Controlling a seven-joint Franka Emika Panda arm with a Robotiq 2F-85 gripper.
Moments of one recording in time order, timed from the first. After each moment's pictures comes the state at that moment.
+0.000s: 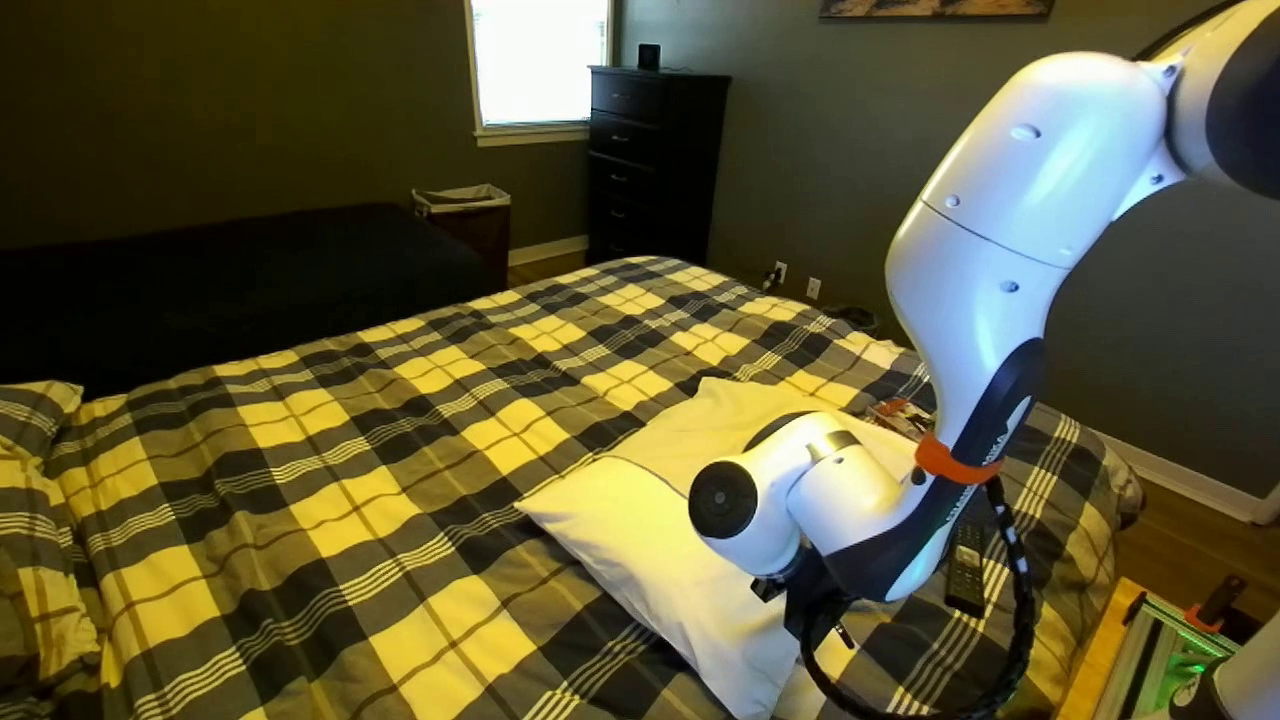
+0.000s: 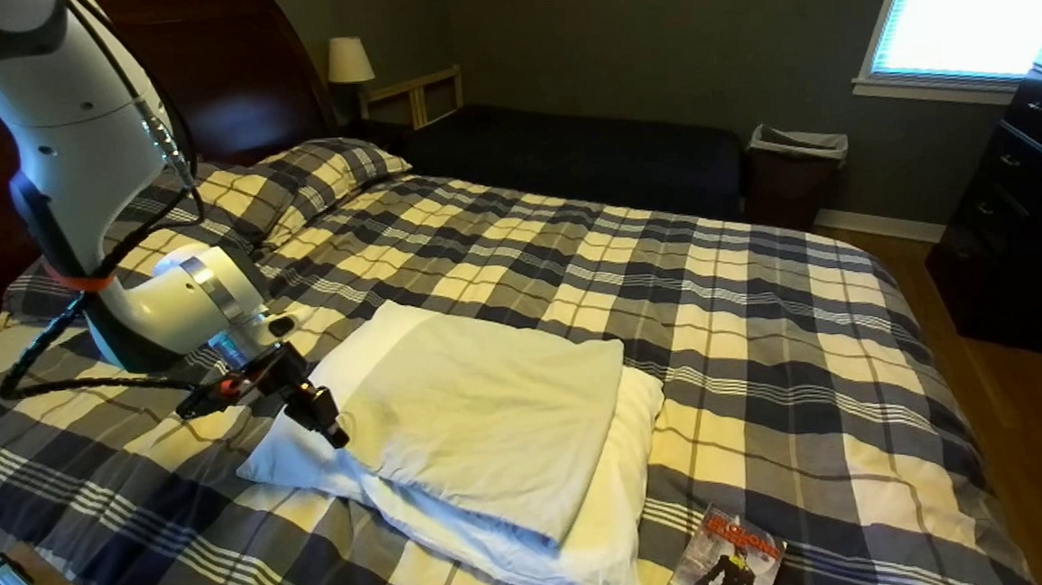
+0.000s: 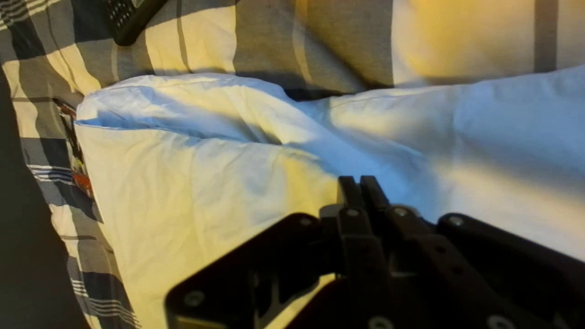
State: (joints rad) arm 0.28 0.48 0.11 -2.39 -1.00 2.29 1.32
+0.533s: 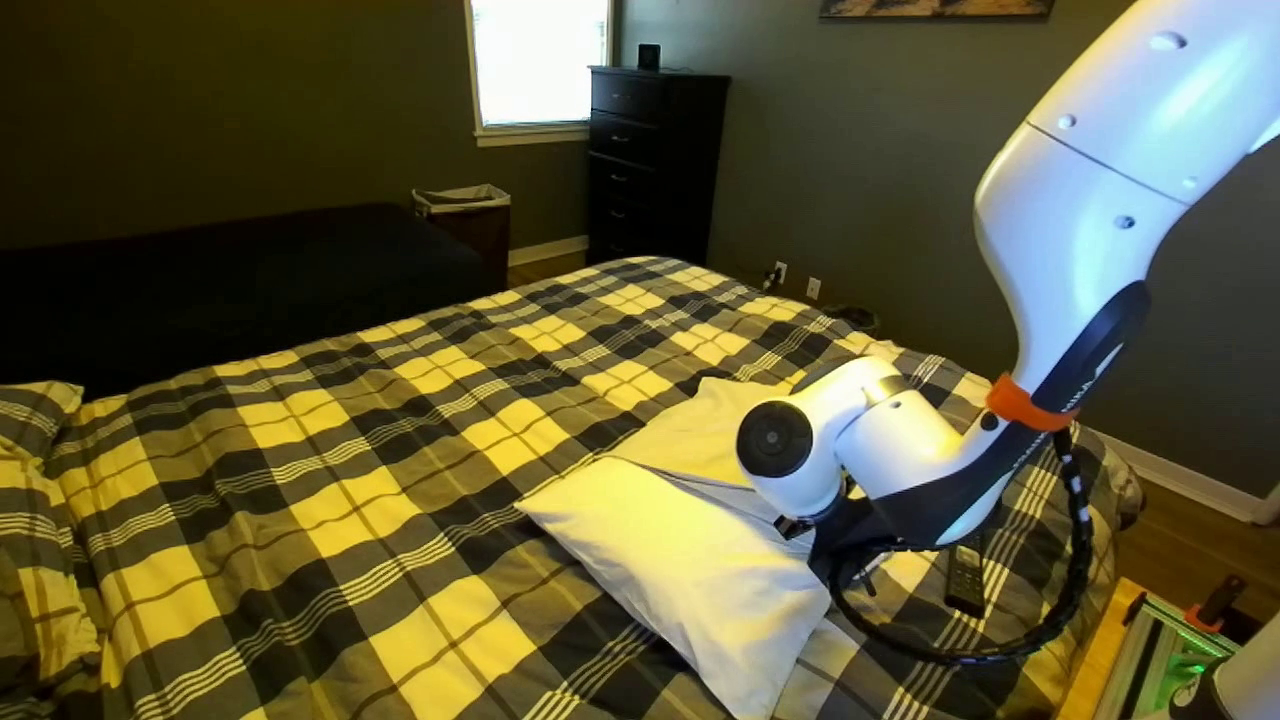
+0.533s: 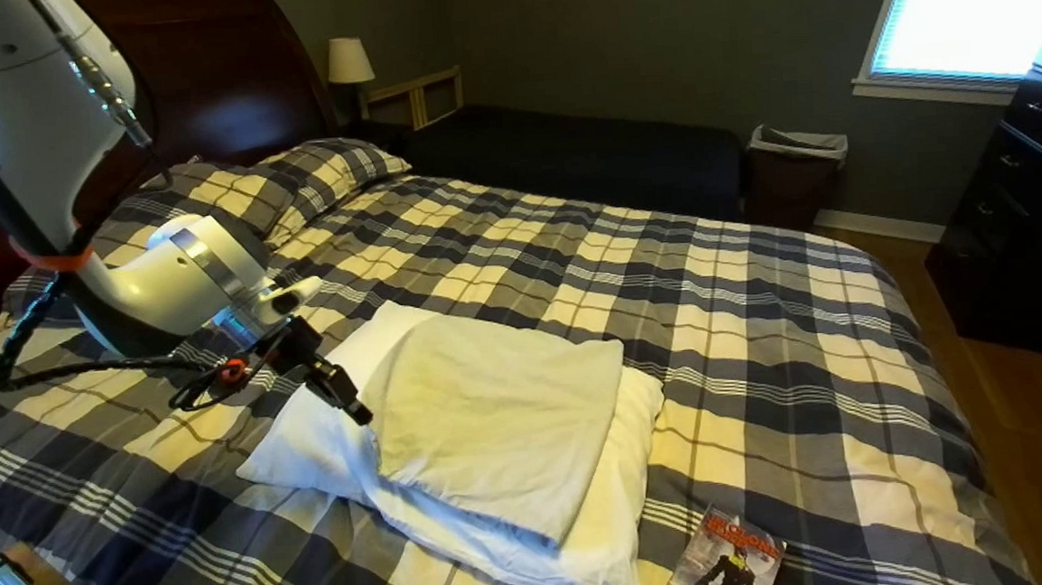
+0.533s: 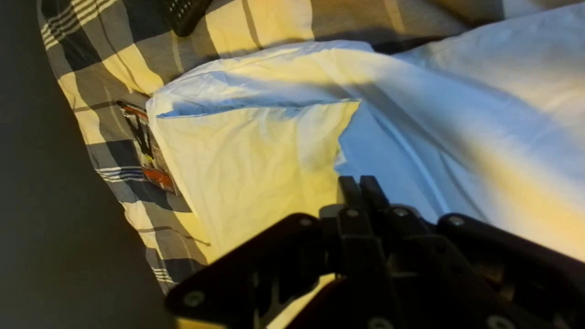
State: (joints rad) arm 0.24 0.27 0.06 -2.51 -1.09 2.29 1.42
